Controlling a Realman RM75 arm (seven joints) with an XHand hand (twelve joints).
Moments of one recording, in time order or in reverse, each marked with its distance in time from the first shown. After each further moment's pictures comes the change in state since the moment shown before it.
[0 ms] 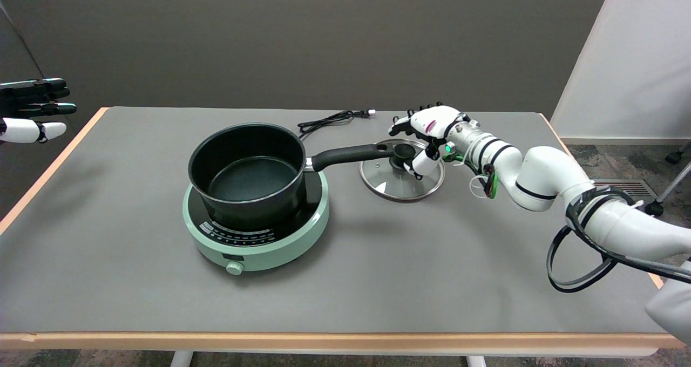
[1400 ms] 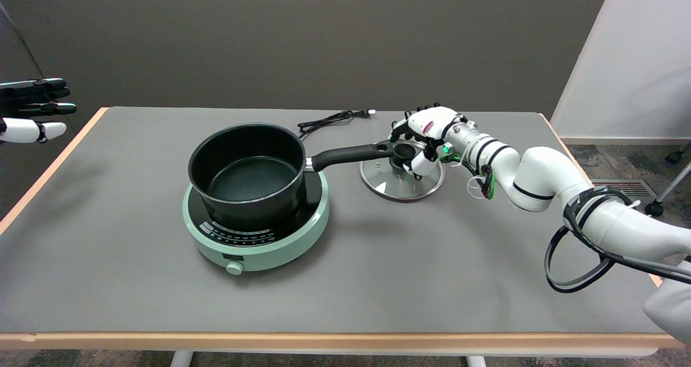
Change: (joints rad) arm 0.005 -0.007 -0.010 -0.004 0.002 0.001 0.000
